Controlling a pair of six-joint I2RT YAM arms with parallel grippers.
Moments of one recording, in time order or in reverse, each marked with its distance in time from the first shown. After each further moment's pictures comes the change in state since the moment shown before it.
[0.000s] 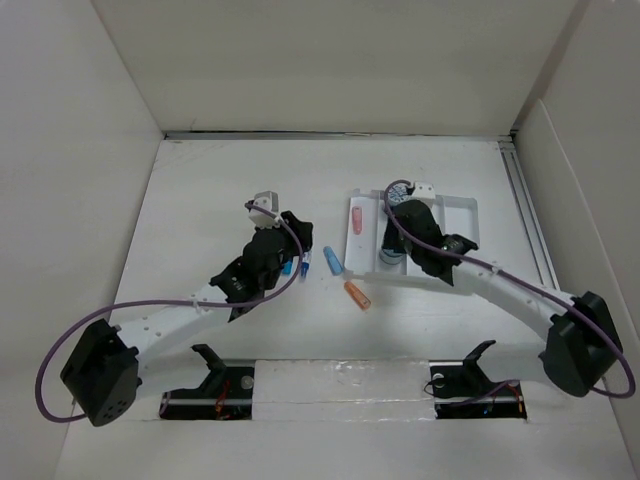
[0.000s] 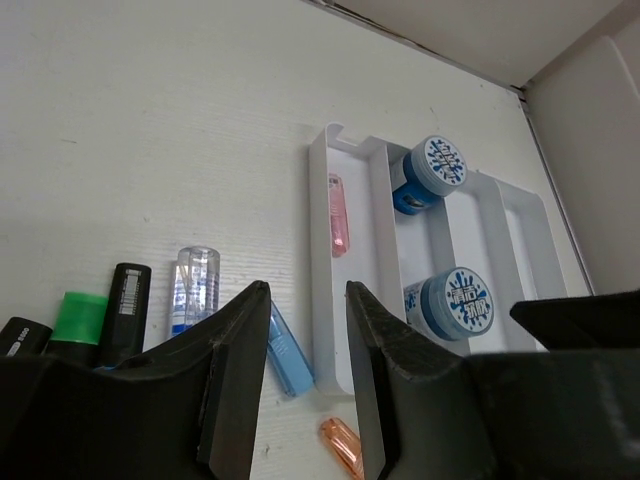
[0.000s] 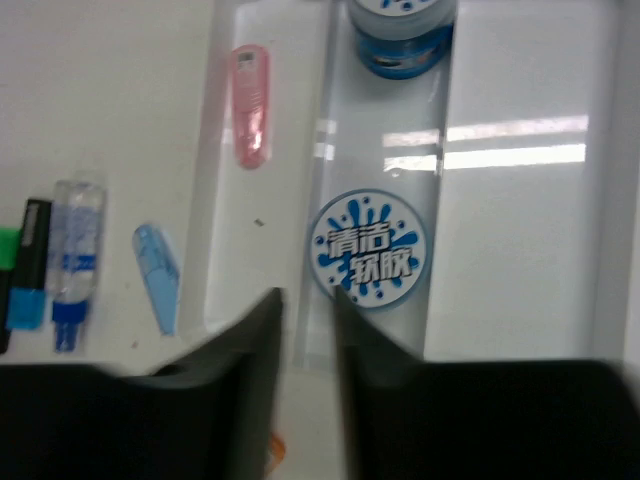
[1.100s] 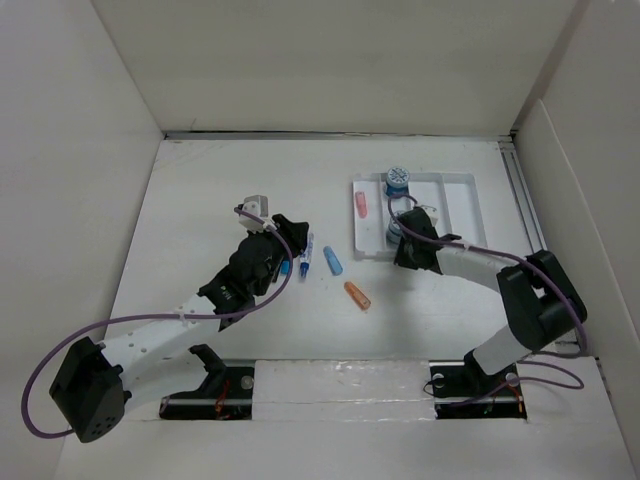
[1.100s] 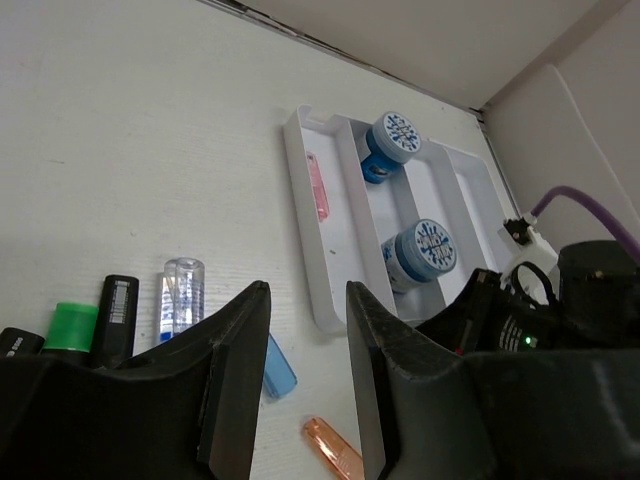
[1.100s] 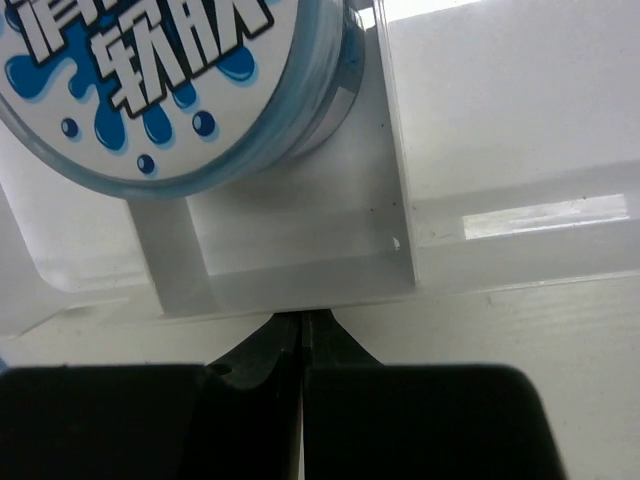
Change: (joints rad) left arm 0.000 -0.116 -0.052 0.028 0.018 0.010; right arm -0.169 0.257 -0.119 0.091 -0.174 0.103
